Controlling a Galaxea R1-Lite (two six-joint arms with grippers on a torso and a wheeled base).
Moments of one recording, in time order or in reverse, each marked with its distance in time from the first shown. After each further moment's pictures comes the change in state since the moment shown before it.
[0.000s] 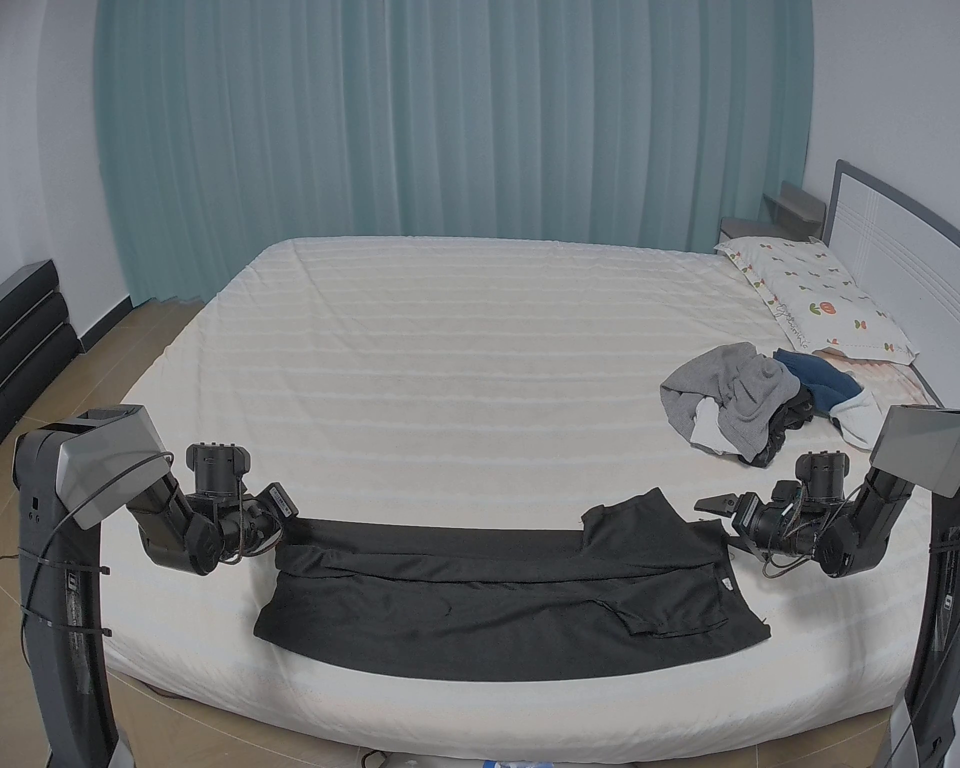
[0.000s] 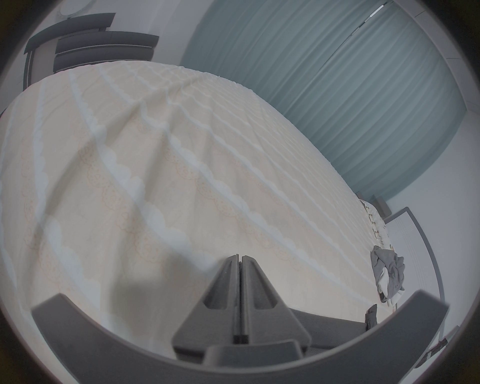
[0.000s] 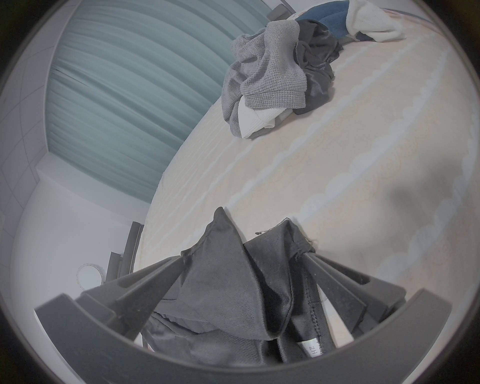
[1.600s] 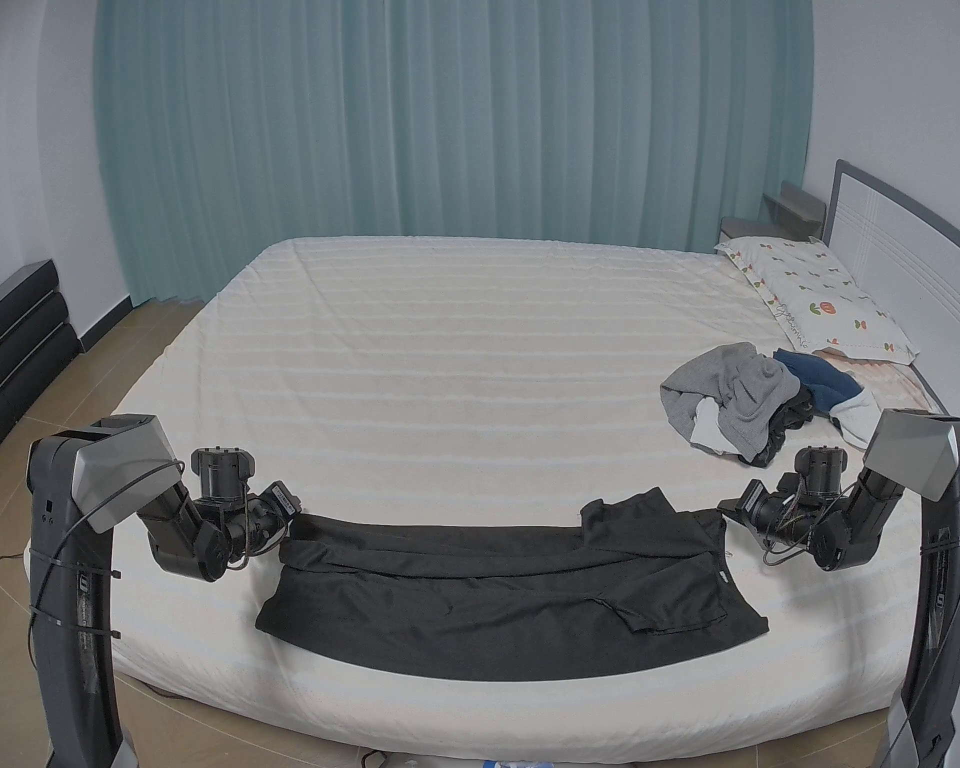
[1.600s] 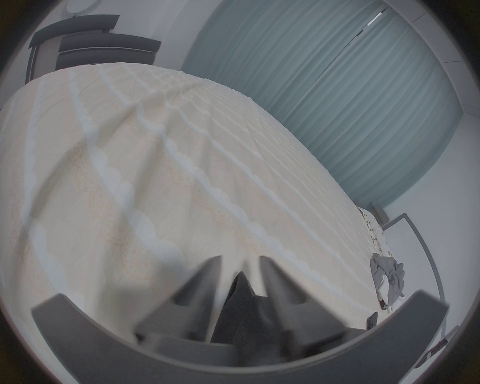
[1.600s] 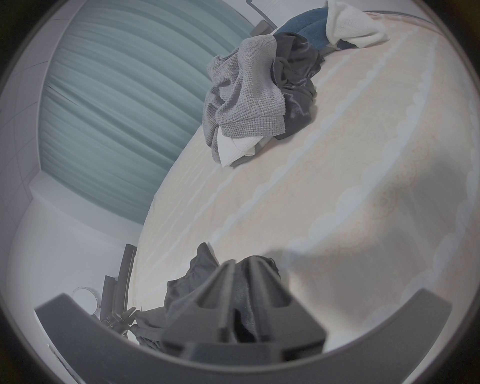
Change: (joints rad) left arm -0.004 0.055 -0.024 -0.090 0.020 -0.020; right arm -0.029 0.072 -0.106 -0.029 -0.089 0.078
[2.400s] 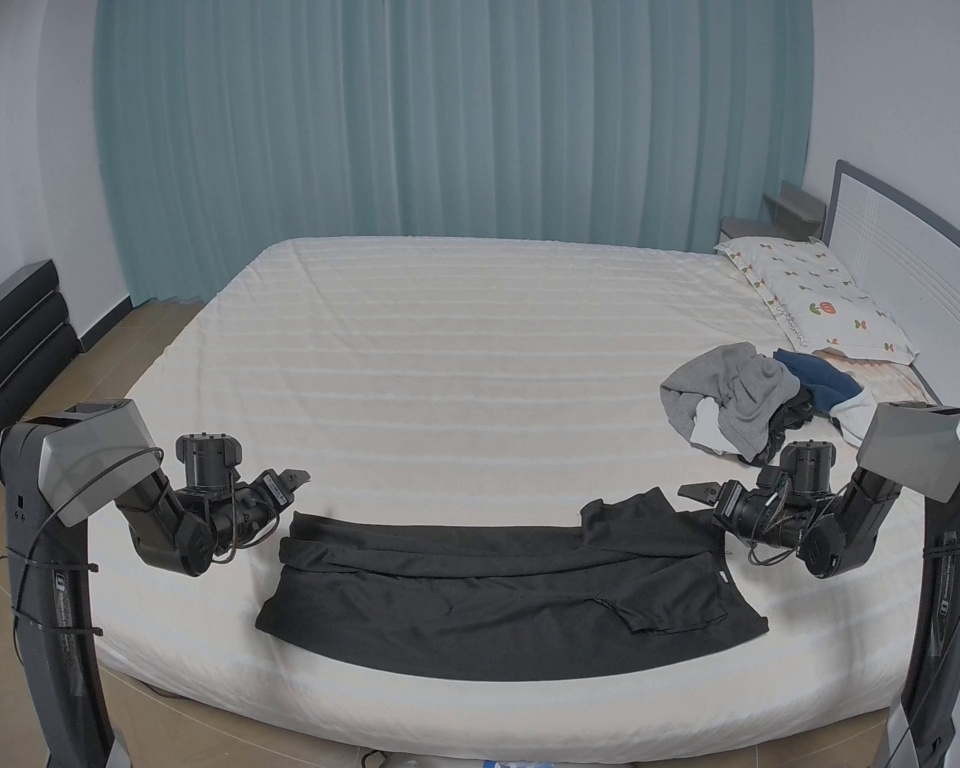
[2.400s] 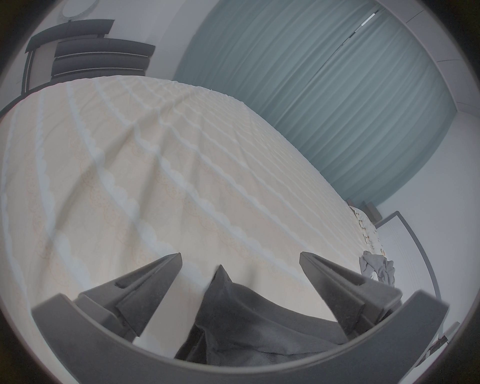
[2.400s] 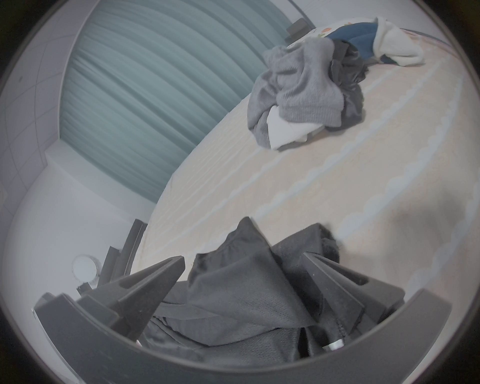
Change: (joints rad) left arm -0.007 -0.116 0.089 0.003 -0.017 0.016; right arm 0.109 -0.080 0.086 -0.044 0.014 -0.093
